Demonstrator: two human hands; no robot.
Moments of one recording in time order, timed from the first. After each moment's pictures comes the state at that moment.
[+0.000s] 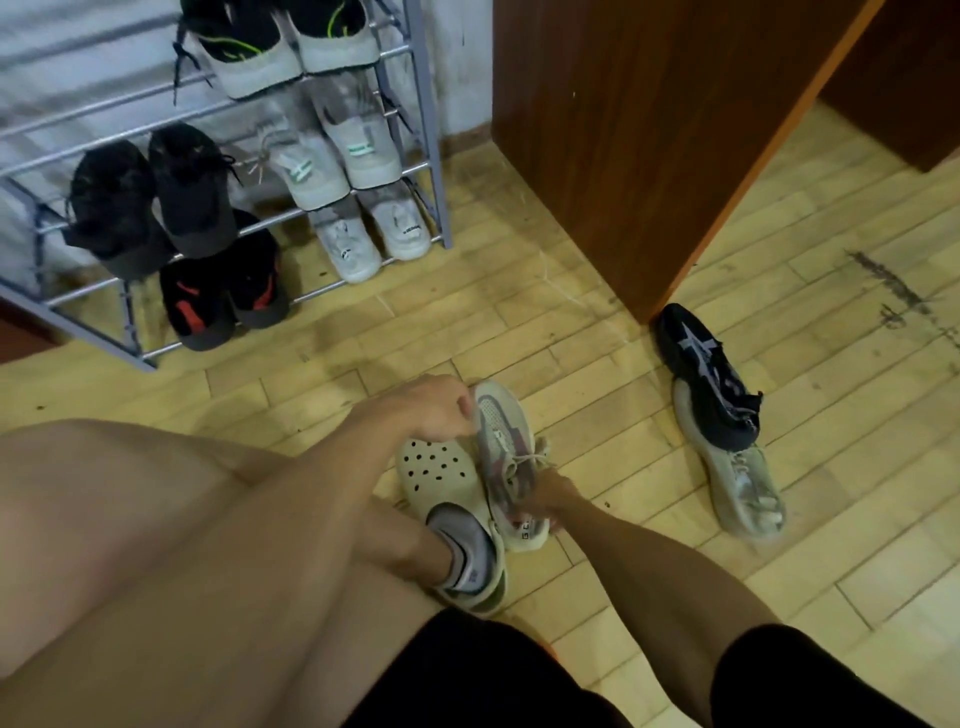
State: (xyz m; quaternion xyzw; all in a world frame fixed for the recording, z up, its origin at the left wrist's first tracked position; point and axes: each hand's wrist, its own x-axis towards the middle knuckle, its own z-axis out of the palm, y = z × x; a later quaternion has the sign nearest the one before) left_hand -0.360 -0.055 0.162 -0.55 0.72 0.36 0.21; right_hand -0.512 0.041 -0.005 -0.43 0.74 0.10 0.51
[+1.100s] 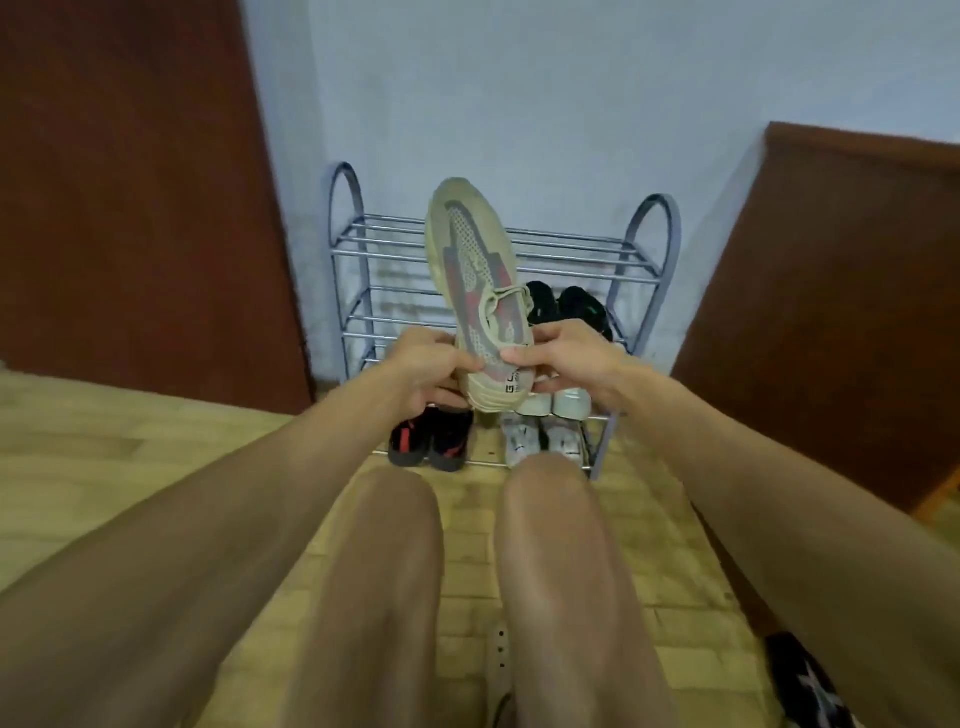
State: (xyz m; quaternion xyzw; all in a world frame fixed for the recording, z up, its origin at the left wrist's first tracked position) left_hand -0.183 -0.030 0.399 -0.63 0.39 0.49 -0.46; right_hand -0.348 -0.101 0.406 -0.70 0.45 -0.23 0.51
